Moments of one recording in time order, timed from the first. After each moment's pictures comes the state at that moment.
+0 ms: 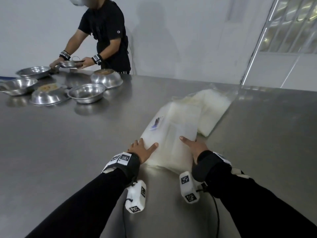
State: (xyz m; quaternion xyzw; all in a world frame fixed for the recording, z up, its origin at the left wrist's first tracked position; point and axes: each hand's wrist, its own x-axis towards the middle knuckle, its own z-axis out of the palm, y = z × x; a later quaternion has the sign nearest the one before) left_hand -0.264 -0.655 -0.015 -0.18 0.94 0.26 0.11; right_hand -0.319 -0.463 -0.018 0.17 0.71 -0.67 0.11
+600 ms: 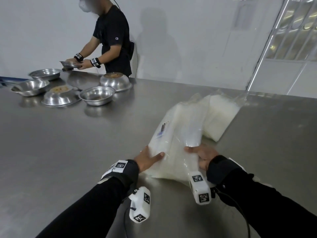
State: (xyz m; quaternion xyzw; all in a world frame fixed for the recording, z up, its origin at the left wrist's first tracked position) left_hand -0.239 -0.682 -0.015 -0.10 0.87 0.46 0.12; right_hand -0.289 -0.477 0.014 0.10 0.61 -0.74 0.26
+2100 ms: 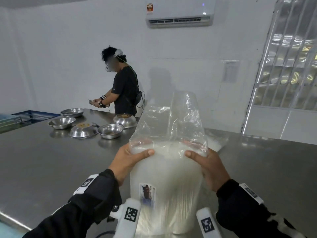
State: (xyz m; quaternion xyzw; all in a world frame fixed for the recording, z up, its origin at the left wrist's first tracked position) left_hand -0.067 -0.621 0.193 0.02 0.67 0.72 -0.15; right_hand -0.139 -0.398 0.186 -0.22 0.62 -0.75 0.04
